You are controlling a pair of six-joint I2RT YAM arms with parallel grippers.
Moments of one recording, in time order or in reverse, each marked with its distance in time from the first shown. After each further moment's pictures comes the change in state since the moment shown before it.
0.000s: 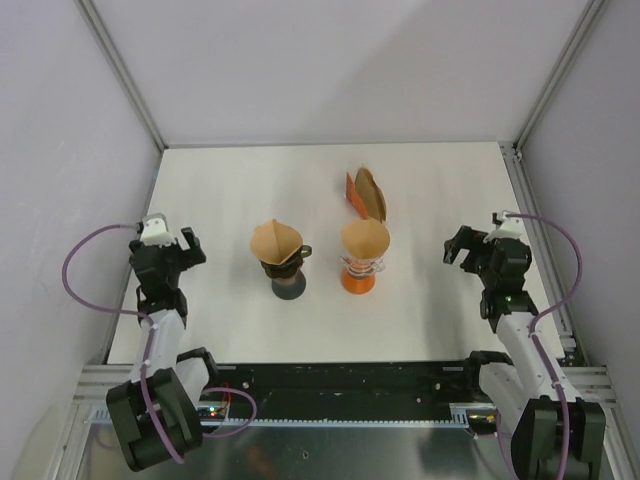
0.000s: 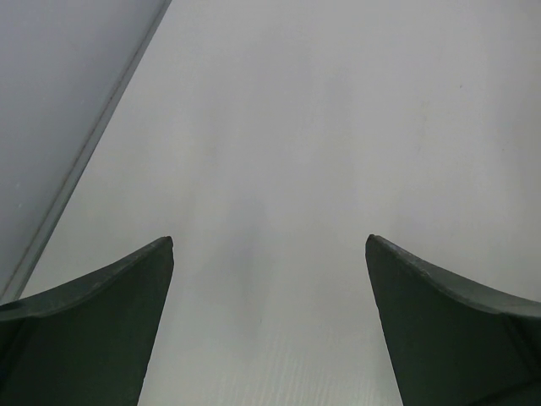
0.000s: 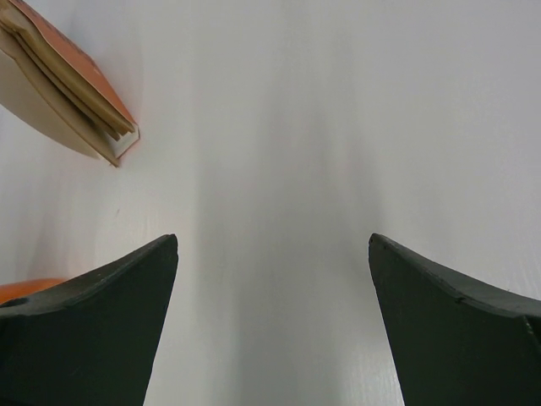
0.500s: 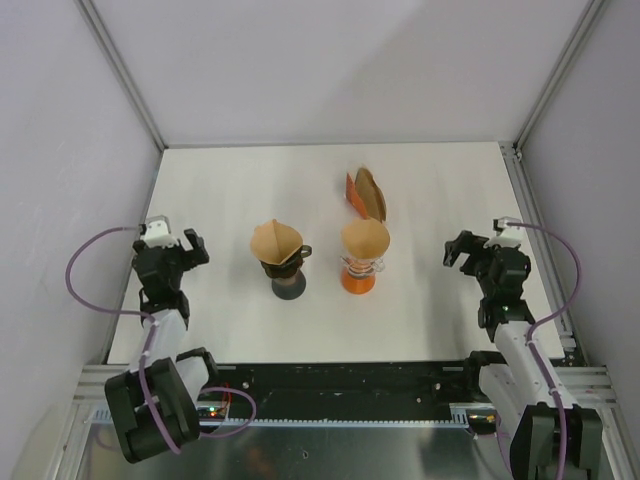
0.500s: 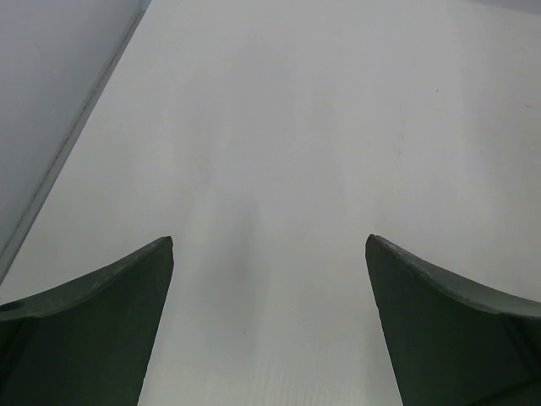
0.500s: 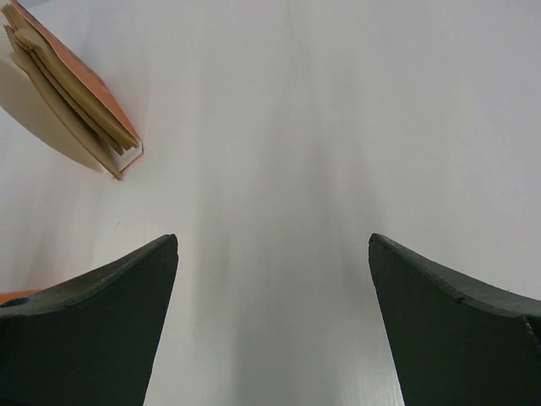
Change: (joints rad) left arm 0.000 0.033 -0.054 0.138 0.053 -0.022; right arm 0.000 -0.057 -0.122 0.152 0.012 -0.001
